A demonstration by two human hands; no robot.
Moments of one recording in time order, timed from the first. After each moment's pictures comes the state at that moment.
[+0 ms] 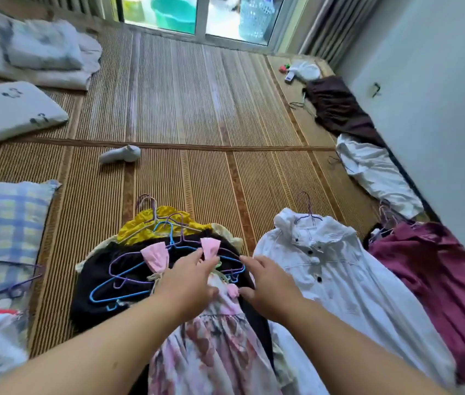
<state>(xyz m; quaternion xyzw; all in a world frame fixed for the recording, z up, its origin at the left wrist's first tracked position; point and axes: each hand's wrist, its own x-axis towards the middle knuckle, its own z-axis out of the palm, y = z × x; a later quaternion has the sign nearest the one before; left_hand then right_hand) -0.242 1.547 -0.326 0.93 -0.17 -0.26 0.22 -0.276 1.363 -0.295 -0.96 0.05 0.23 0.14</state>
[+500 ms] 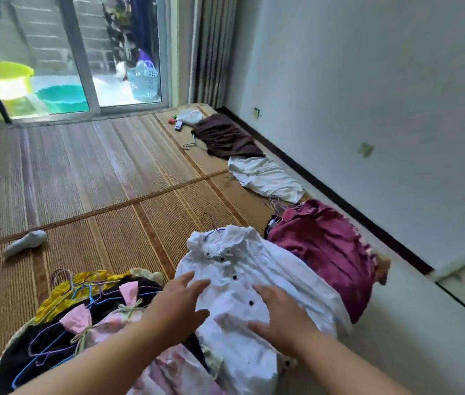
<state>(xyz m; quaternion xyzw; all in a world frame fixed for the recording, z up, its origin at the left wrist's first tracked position) -0.349 1.409 -0.174 0.89 -0.38 -0.20 0.14 -0.490 1.217 -0.155 -0.94 0.22 0.16 0.22</state>
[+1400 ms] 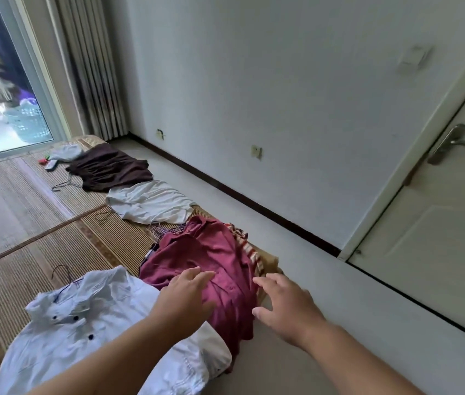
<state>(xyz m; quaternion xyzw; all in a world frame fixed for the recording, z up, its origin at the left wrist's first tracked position) -0.549 0.968 -0.109 0.85 -0.48 -0.16 0.17 -0.726 0.837 -0.077 -0.93 0.33 0.05 0.17</state>
